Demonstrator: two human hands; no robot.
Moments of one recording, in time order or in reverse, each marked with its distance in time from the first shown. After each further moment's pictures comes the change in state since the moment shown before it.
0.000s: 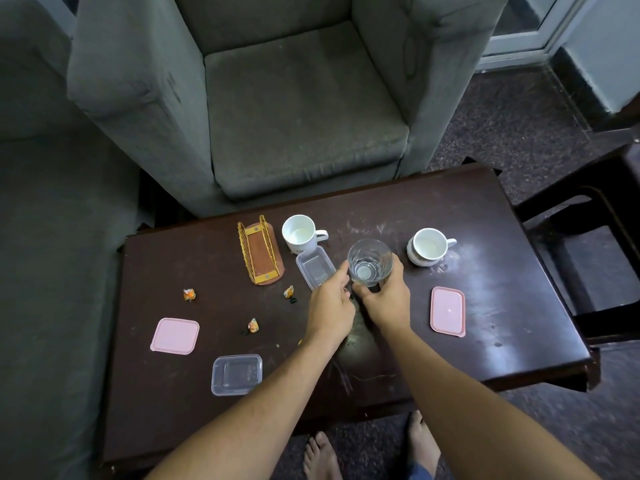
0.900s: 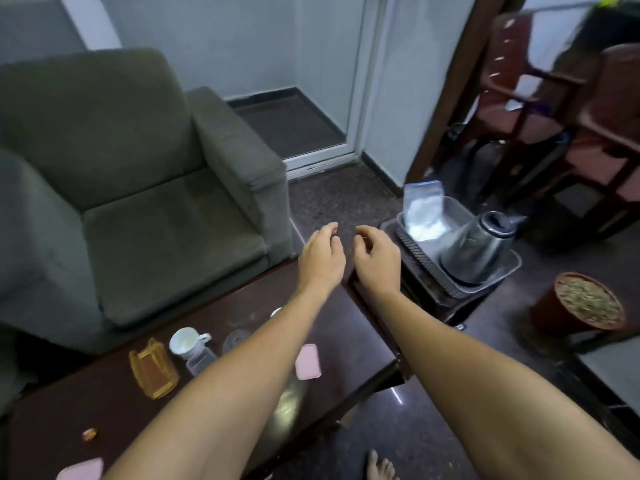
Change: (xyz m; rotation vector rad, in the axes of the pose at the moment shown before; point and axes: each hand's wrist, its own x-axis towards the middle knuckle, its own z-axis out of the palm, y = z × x) left_hand -0.065 0.366 0.089 0.164 -0.029 0.558; right_hand -0.032 -0.214 -0.355 -0.148 0.550 -0.252
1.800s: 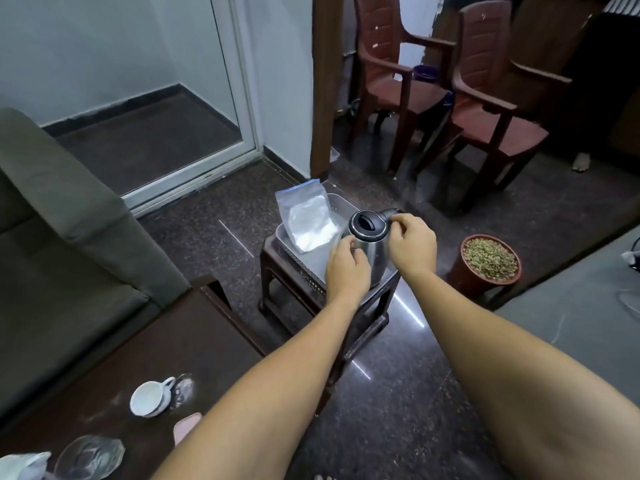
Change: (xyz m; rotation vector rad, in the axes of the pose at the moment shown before) left_hand 0.035 0.163 0.312 -0.185 -0.304 -0.093; right_hand 0.156 0.227 -0.235 -0.218 0.264 0.304
